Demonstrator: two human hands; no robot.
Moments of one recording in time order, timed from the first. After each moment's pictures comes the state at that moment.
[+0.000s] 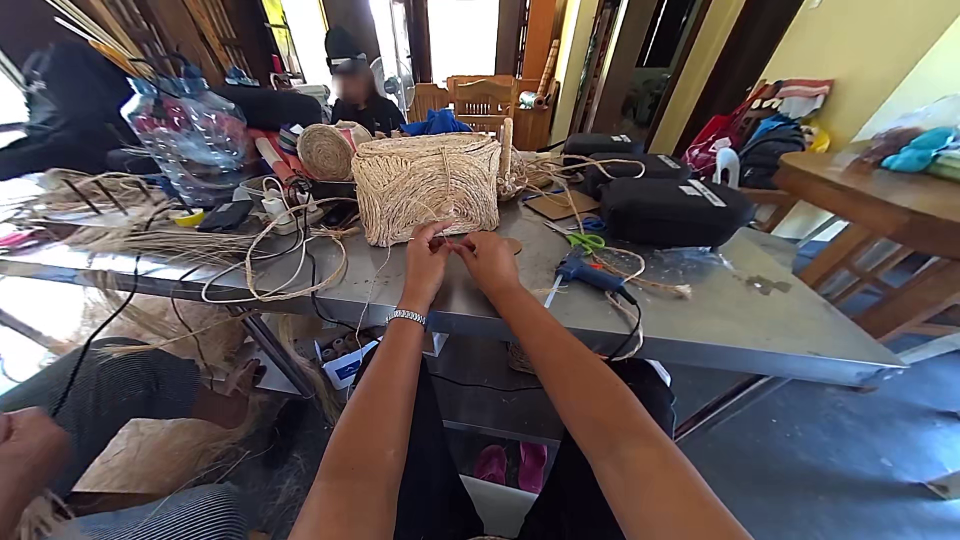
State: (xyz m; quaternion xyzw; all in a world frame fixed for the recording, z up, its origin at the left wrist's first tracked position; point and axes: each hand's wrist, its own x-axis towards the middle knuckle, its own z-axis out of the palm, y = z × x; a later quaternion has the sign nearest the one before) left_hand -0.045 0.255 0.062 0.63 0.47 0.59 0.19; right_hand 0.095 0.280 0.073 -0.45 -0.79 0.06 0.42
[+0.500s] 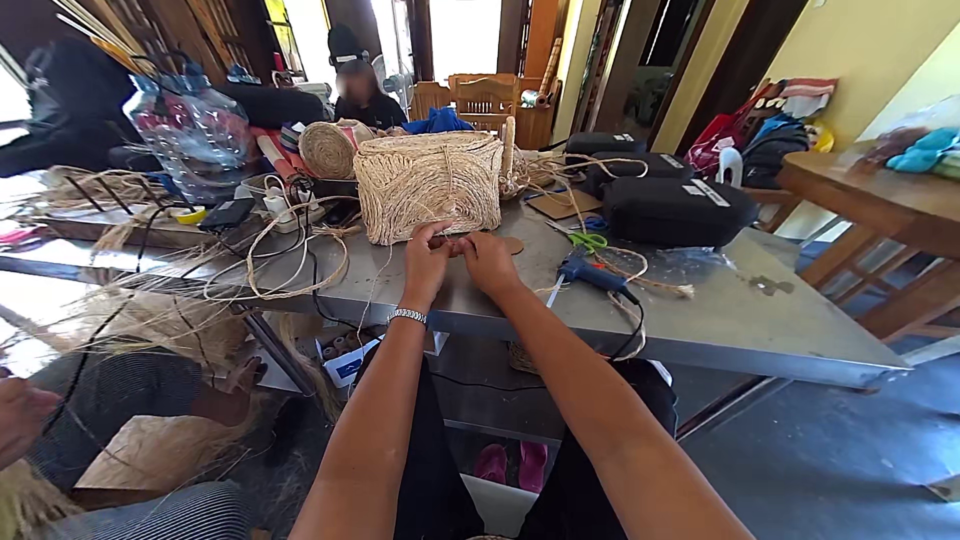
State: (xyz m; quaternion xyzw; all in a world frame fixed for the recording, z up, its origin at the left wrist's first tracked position) left_hand -0.044 0.253 0.063 0.60 0.48 0.60 0.21; right_hand 0.093 0.284 0.072 -0.45 -0.79 0.11 0.39
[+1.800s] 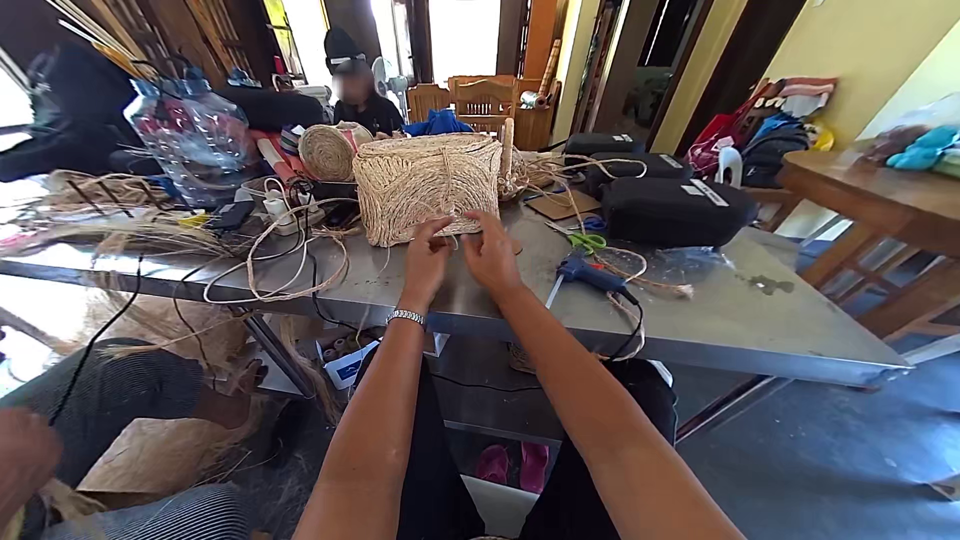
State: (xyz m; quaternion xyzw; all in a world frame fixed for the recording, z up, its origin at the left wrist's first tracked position) left_hand -0.047 0.254 0.063 0.63 0.46 0.59 0.22; right_hand 0.095 0.285 0.073 -0.37 -0.76 0.07 0.53
